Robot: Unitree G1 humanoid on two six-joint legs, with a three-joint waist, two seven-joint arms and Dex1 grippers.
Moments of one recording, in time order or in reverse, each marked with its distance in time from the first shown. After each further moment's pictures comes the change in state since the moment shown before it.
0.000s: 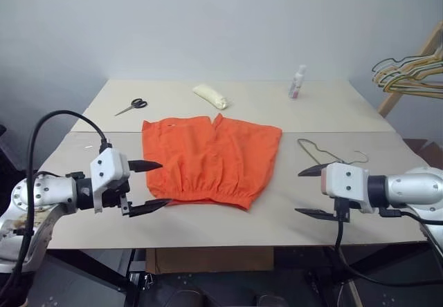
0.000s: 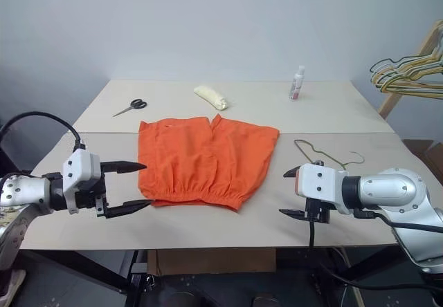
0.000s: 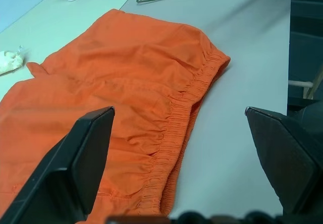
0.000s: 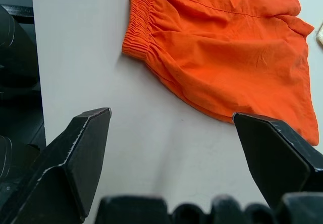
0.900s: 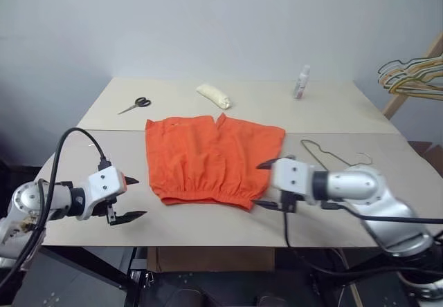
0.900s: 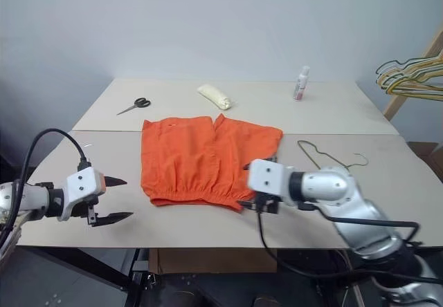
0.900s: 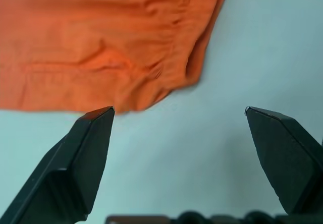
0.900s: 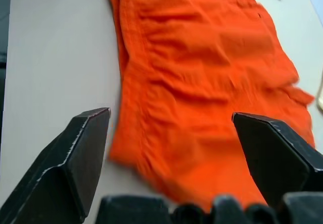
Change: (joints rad) left arm -0.016 0.109 -0.124 0.271 0.301 -0.161 -0.016; right arm -0.297 0.355 0.418 -0.041 -0.162 0.200 -0.225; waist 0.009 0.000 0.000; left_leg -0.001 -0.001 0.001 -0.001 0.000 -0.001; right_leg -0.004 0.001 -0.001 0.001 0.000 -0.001
